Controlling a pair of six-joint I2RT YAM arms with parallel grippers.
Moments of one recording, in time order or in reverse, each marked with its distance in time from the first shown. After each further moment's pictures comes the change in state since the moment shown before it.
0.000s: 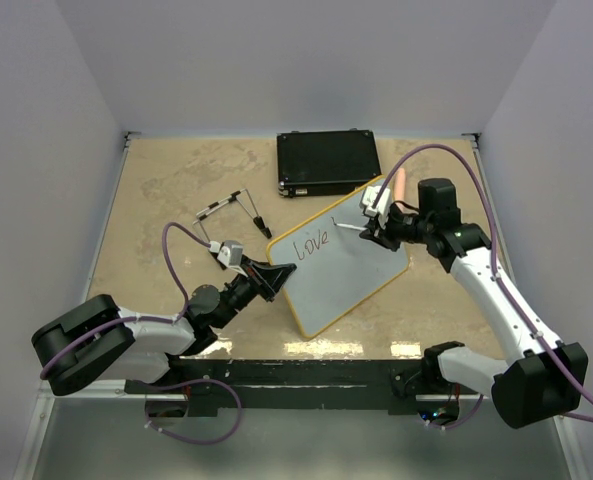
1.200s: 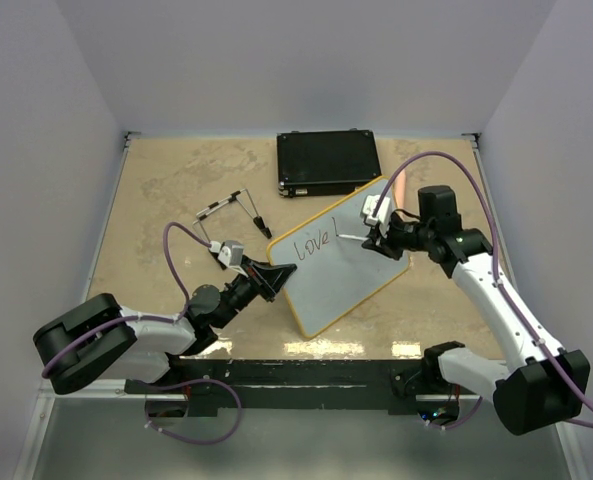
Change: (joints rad) left arm 0.000 0.011 0.000 0.010 0.003 0.000; right arm 0.000 -0.034 -0.036 -0.074 -0.005 -0.030
